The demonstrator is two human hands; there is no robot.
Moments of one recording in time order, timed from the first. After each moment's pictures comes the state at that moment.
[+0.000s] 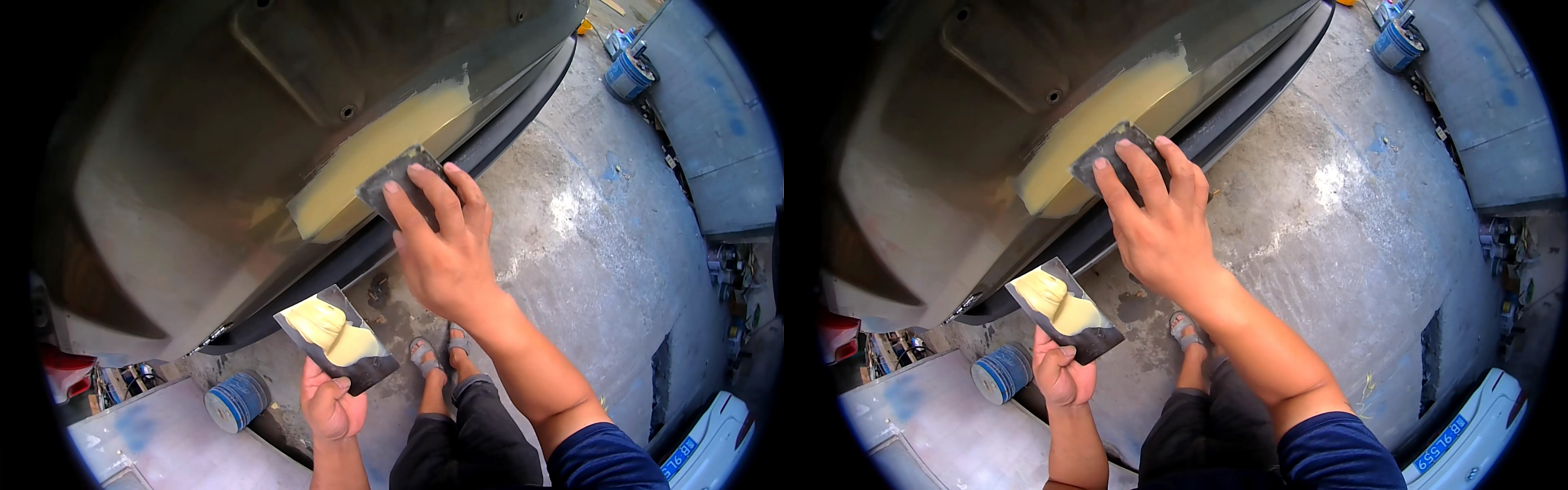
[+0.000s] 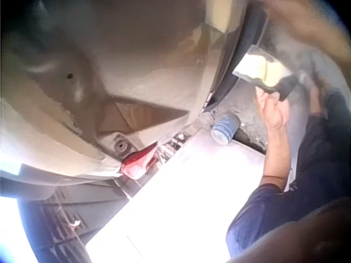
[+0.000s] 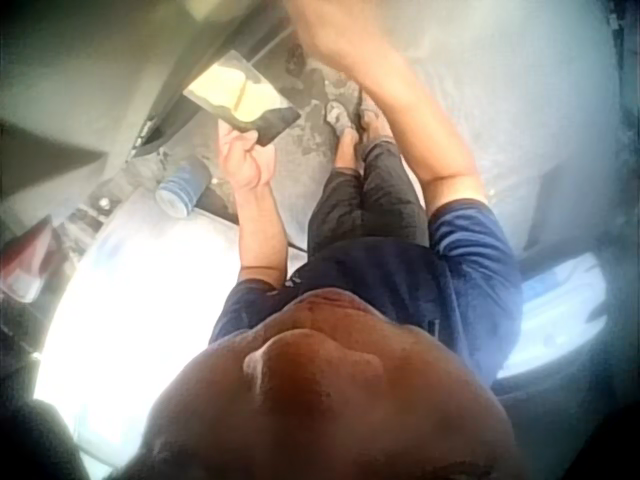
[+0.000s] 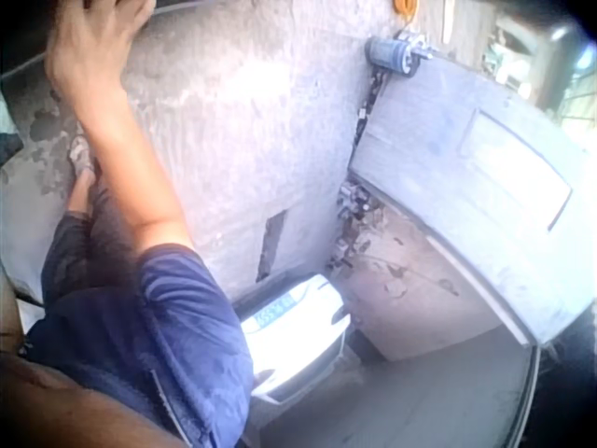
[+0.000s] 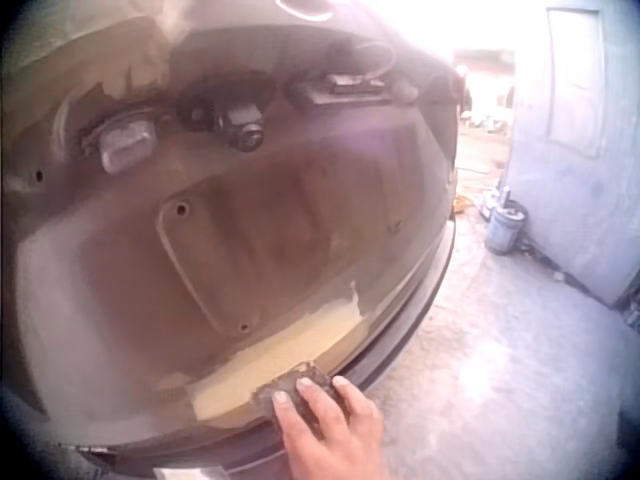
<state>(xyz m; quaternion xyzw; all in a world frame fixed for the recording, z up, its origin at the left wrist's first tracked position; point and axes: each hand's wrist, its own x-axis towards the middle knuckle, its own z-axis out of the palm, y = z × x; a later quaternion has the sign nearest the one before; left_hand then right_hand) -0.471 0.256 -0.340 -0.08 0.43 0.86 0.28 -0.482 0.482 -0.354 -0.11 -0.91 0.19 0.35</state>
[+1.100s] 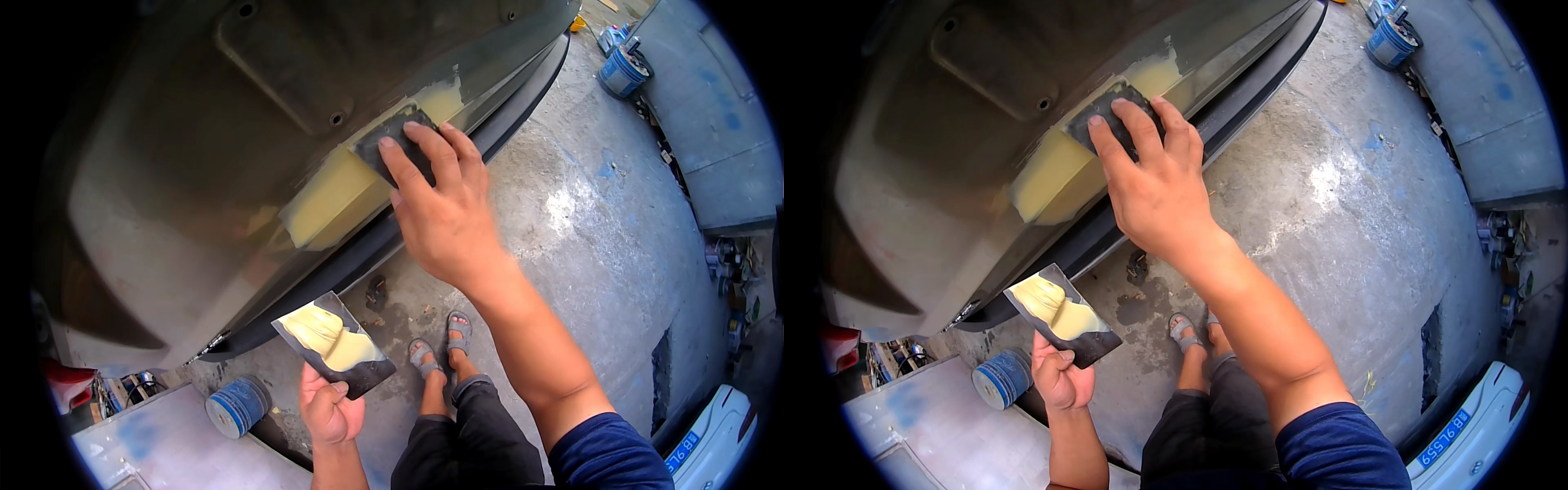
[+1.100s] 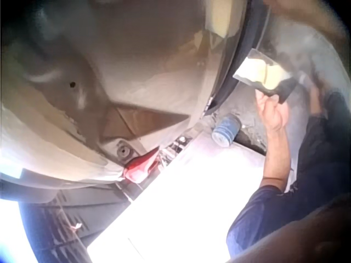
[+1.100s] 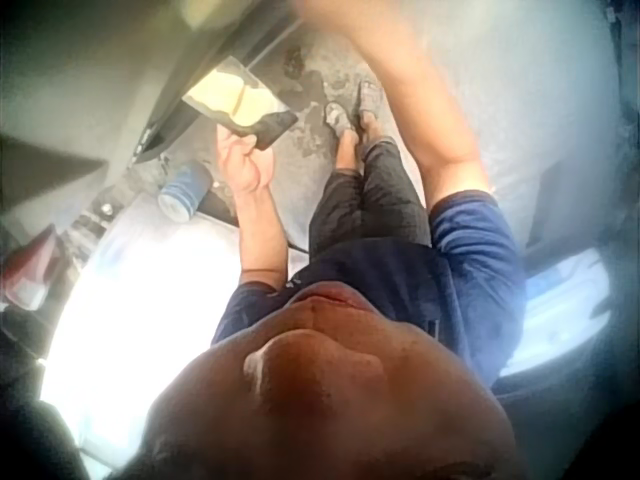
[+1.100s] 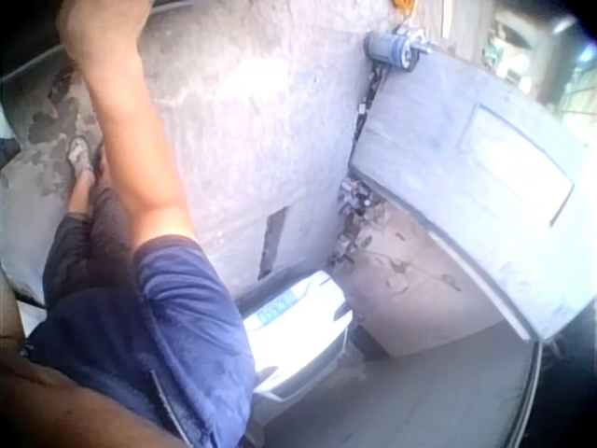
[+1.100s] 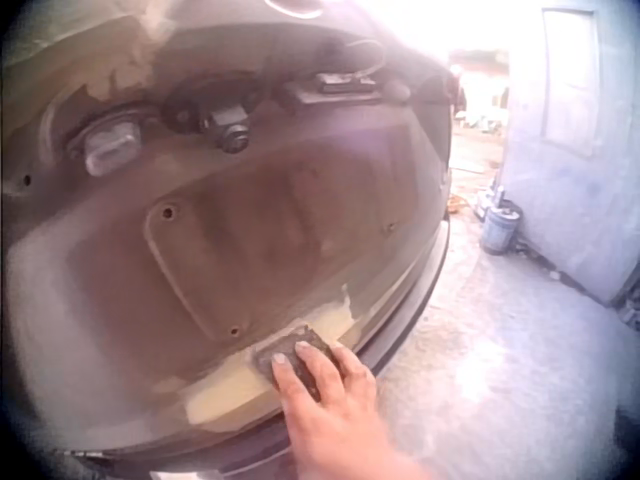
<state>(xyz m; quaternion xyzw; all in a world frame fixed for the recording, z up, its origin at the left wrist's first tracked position) -0.473 0.256 -0.342 -0.07 0.43 0.86 0.28 -0.509 0.514 -0.343 -0.12 -0.91 0.18 0.37</state>
